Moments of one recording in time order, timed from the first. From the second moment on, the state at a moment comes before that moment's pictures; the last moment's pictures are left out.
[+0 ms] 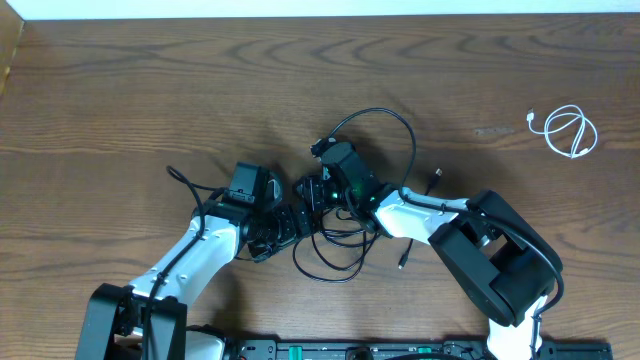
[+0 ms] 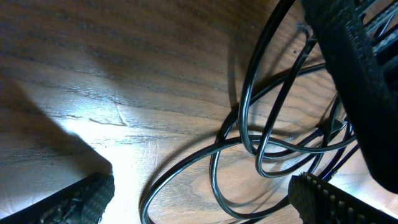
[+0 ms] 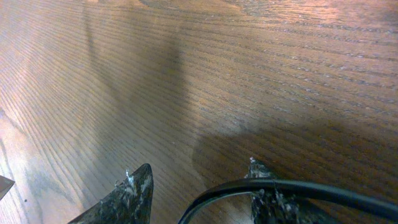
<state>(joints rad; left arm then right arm) -0.27 1.46 0.62 -0.50 0.47 -0.65 0.74 2.00 0.99 0.24 -0.25 0.62</state>
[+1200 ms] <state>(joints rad) -0.27 1.46 0.62 -0.50 0.46 -0.65 0.74 2.00 0.99 0.25 -0.25 0.62</state>
